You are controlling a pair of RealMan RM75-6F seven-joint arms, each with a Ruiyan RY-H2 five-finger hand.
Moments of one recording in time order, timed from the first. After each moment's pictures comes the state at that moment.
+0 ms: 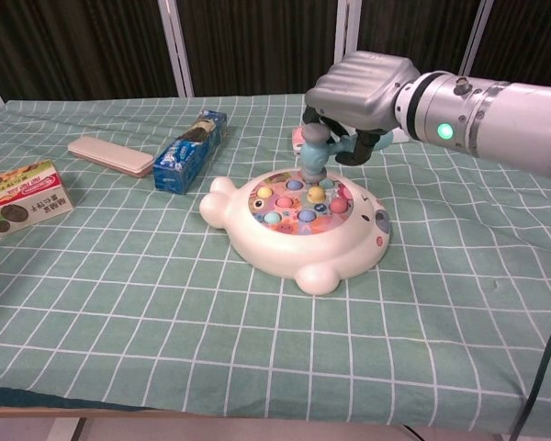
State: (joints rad) left arm -0.07 -1.10 0.03 -1.57 1.65 1.55 -0.02; right arm 0.97 -1.55 0.18 -1.42 -1.05 0.91 -0.96
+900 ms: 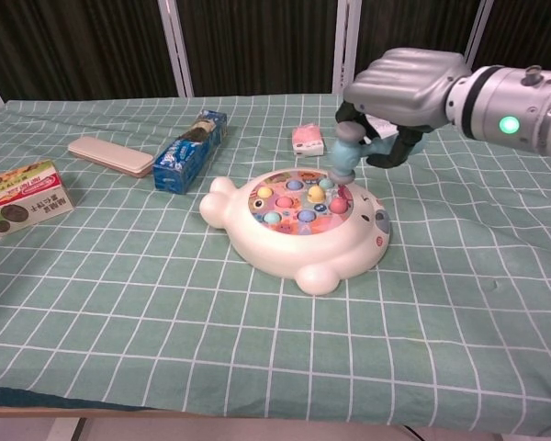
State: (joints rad) left arm -0.06 -1.10 0.03 -1.57 1.66 1.56 0.00; right arm 0.91 -1.42 0.11 -1.53 -1.11 0.96 -0.81
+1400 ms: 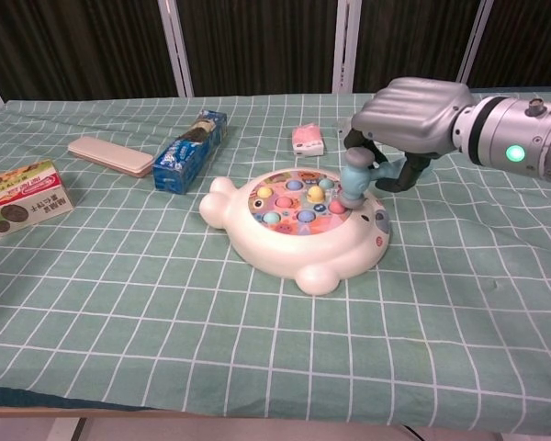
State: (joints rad) left arm -0.07 -1.10 0.04 -1.57 1.67 1.55 0.00; right arm 0.90 -1.46 0.08 -1.48 -1.12 0.94 -0.78
